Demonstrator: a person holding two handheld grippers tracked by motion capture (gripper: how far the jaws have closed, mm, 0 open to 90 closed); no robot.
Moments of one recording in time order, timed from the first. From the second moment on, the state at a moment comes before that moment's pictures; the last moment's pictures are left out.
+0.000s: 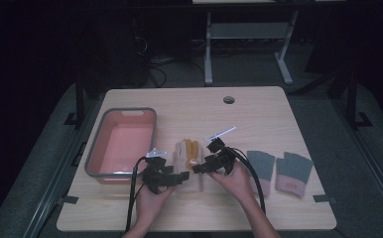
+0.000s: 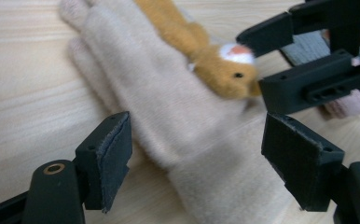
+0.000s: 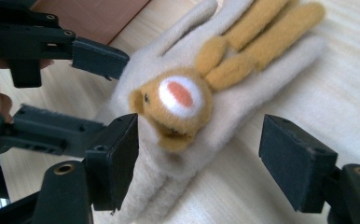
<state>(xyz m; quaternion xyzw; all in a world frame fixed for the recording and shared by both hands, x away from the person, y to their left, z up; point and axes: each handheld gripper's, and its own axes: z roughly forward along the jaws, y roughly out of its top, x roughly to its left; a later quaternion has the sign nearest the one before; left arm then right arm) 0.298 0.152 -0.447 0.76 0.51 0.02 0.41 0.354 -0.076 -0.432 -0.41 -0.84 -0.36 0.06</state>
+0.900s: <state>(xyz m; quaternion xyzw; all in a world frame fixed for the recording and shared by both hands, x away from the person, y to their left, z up) 0.300 0.158 -0.466 0.73 0.53 -0.04 0.43 0.346 -0.070 -0.460 -0.44 -0.82 -0.35 0.11</state>
